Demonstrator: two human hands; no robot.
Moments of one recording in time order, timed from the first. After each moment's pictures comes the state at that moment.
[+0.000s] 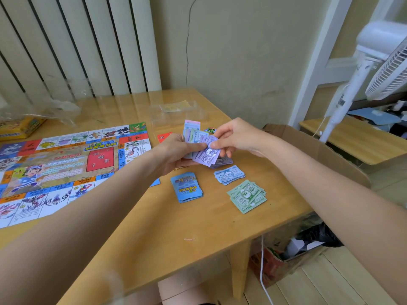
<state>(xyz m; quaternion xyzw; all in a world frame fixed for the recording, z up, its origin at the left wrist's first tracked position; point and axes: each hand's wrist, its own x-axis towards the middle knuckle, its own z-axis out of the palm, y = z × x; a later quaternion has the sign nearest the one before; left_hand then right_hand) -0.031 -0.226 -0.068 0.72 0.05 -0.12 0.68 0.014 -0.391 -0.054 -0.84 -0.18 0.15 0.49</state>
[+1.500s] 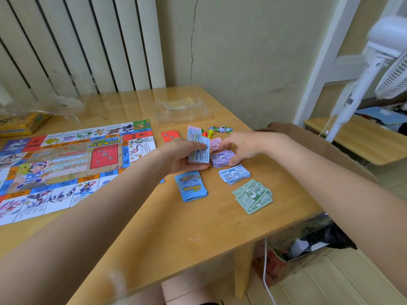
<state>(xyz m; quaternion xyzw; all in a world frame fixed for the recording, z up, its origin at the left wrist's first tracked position) -0.022 -0.229 -0.074 0.67 0.17 -0.15 0.70 0.035 -0.392 -0.061 -0.95 -0.28 0.16 0.02</state>
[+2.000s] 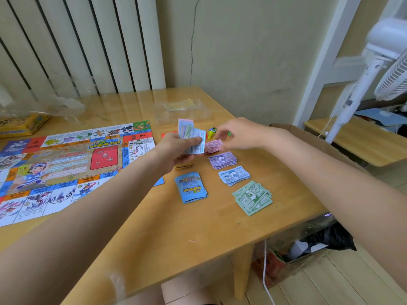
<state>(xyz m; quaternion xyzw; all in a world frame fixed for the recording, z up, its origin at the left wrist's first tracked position) -0.019 -0.219 -0.077 0.71 0.15 -0.03 0.69 0.029 -0.384 -0.044 -0.94 -0.30 0.06 0.13</state>
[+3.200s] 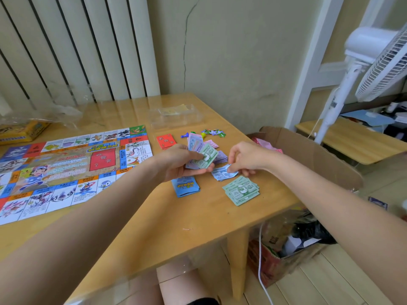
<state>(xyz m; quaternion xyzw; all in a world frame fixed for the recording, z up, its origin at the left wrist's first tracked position) -0.055 -0.238 -0.069 0.67 0.09 -0.19 0.71 -0.008 -0.424 -0.078 -0.94 -0.14 0.16 0.27</state>
